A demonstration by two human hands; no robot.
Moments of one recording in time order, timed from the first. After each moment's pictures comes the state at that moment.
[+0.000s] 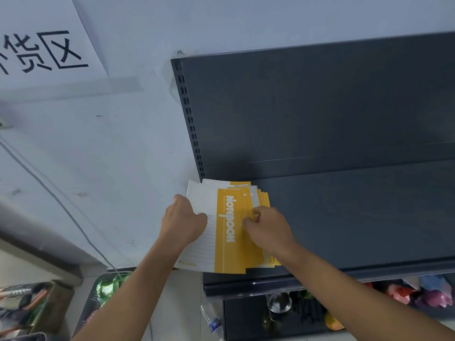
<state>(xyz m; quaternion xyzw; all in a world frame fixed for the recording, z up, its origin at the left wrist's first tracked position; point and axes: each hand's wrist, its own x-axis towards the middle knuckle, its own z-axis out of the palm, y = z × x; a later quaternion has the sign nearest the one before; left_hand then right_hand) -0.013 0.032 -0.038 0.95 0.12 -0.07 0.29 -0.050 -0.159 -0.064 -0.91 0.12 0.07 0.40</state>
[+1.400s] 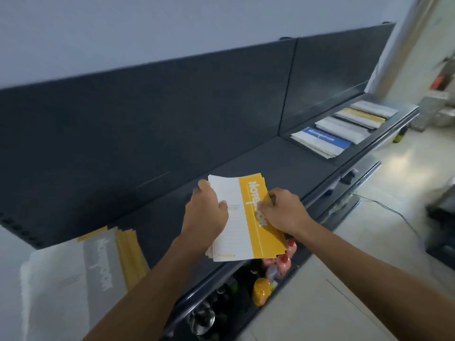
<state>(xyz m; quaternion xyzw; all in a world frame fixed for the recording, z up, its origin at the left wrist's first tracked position) -0.045 -0.276 -0.032 0.90 -0.28 -0.04 0.32 -0.154 -0.433 -0.038 -0.87 0.36 -0.07 0.32</state>
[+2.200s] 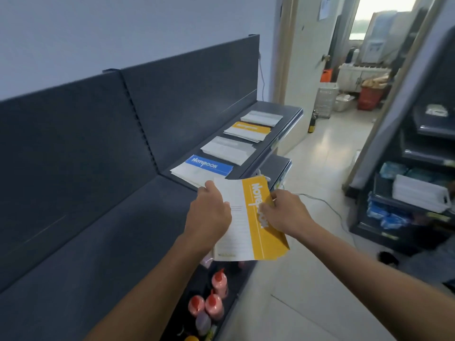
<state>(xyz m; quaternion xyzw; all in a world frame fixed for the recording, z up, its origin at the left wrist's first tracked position) -0.192 -0.679 -0.016 0.85 -0.45 -0.06 0.25 -0.338 -0.790 -0.035 -0.80 0.52 -0.14 0.27</state>
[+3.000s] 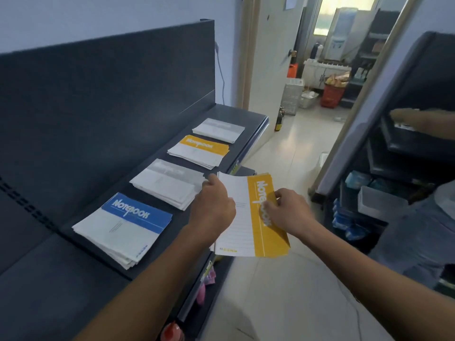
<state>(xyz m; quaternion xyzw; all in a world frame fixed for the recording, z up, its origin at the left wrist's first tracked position) -0.184 -0.988 -0.042 0.82 -0.51 -0.12 0.24 -0.351 -1.065 -0.054 -0.74 0.59 -0.14 0.29</state>
